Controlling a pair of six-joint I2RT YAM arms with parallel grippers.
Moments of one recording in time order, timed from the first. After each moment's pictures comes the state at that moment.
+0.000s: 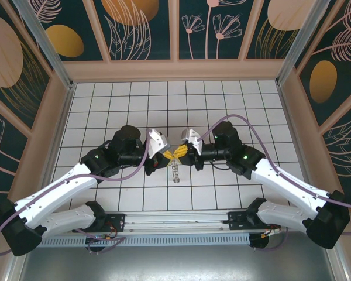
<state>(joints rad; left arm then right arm) -0.82 1.03 0.90 -0.41 0.47 0.07 0.80 1.05 0.82 -0.19 -0.65 -0.17</state>
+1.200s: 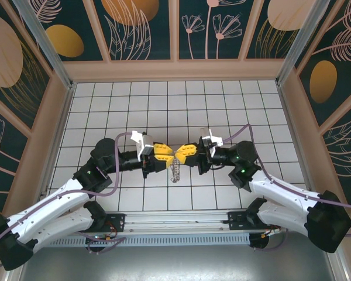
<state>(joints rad) -0.82 0.83 0.66 0.17 0.60 -0.18 0.78 1.01 0.49 0.90 -0.82 0.45</state>
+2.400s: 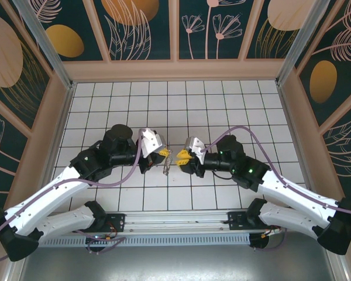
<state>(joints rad) -0.82 0.96 0.96 -0.52 0.38 0.20 0.91 0.91 0.69 -0.11 -0.43 -0.11</state>
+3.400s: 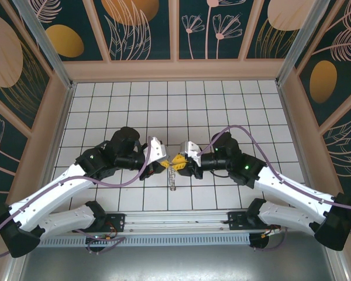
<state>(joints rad) -0.83 1.01 0.95 -0.62 0.48 0.28 0.91 0.97 0.73 -0.11 -0.59 -0.22</state>
